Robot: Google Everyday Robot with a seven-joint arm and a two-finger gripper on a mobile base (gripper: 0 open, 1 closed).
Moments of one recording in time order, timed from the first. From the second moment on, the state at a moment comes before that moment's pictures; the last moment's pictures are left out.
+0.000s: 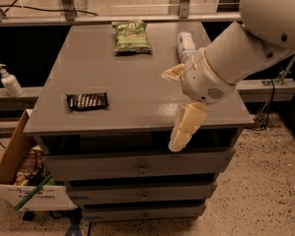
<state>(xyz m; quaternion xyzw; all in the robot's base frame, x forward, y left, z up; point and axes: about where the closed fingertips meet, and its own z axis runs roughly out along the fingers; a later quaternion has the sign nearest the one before) 0.465 -0.052 0.890 -0.70 0.65 0.14 0.26</state>
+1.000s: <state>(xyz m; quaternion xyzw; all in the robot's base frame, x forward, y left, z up) 0.468 0.021 0.884 -0.72 0.60 0.20 0.29</state>
